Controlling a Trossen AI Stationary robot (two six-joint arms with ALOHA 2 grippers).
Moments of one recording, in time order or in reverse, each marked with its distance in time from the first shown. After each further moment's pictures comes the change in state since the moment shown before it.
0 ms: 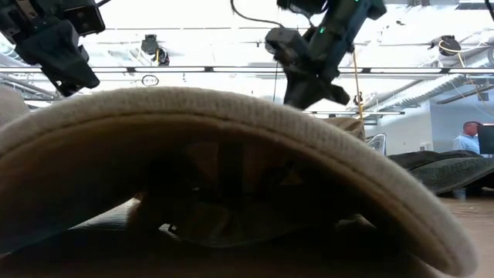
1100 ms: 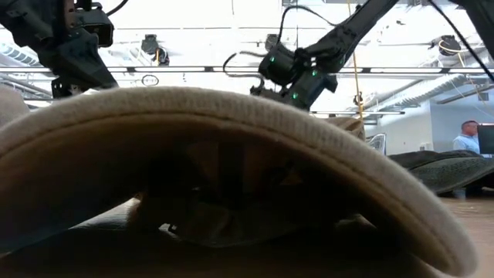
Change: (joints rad) left arm 0.077 0.000 0.001 0.002 -0.103 -0.269; right arm -0.350 0.252 -0.002 0.356 -0.412 -0.724
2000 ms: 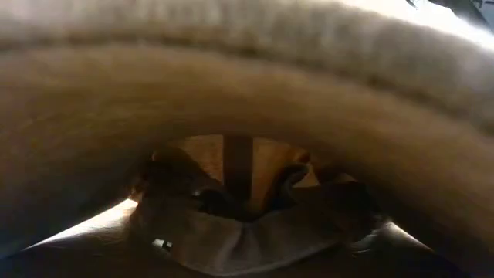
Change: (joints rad) left arm 0.005 0.000 0.000 -0.002 -0.045 0.005; right arm 0.207 0.134 -0.005 0.281 -0.107 -0.085
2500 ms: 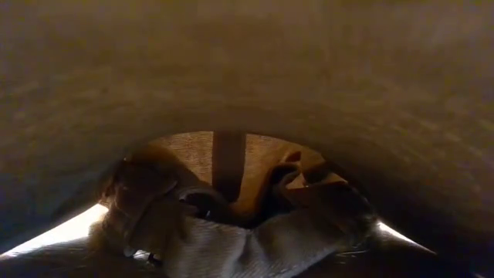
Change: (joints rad) left arm 0.000 0.000 0.000 0.000 0.027 0.072; right arm 0.061 -0.017 -0.006 -0.010 0.251 0.112
